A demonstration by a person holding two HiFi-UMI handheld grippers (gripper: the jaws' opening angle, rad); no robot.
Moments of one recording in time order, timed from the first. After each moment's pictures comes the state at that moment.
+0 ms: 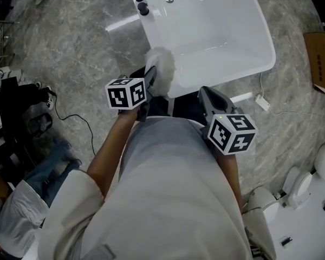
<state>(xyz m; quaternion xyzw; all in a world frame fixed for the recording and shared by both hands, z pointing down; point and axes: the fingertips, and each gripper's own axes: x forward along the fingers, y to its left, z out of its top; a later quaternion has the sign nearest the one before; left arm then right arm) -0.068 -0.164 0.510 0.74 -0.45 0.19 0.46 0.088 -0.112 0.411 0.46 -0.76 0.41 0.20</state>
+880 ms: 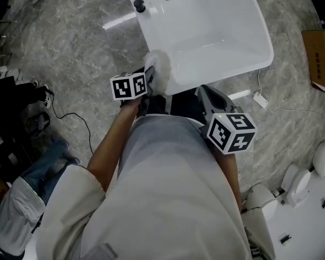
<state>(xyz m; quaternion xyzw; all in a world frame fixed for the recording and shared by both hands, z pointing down) -0.065 -0.153 0.571 0.71 -0.45 0.21 0.50 0.097 -0.108 0.412 0.47 -0.76 0.41 0.20</state>
